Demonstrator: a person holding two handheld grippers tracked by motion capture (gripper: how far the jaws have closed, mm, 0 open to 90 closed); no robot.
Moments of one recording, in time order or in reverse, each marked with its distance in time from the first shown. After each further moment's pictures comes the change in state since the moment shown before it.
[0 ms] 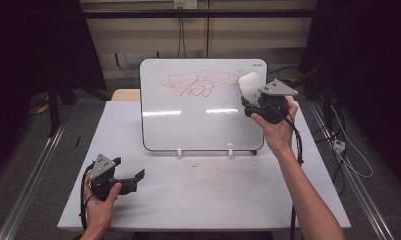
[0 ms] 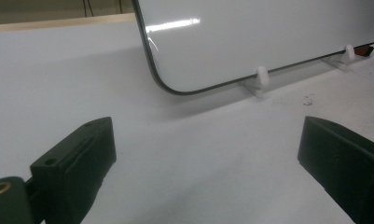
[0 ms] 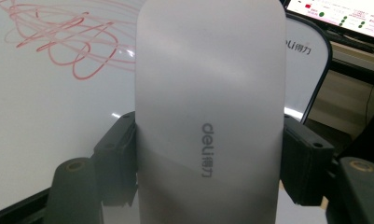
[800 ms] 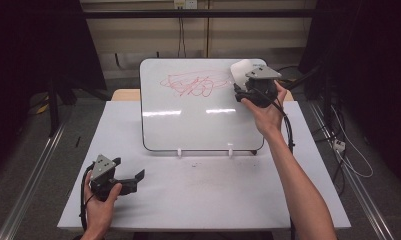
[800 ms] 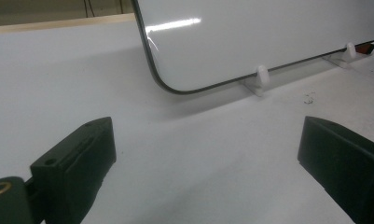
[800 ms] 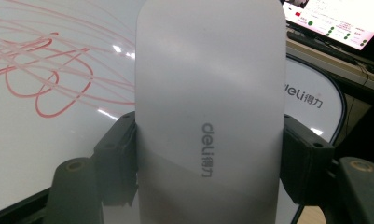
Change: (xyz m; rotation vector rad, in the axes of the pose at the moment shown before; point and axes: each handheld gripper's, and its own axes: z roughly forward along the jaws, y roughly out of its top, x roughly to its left) left arm -0.001 0.000 0.000 -0.003 0.004 0.005; right arm 0.003 0.030 0.039 0.018 -0.049 -0.055
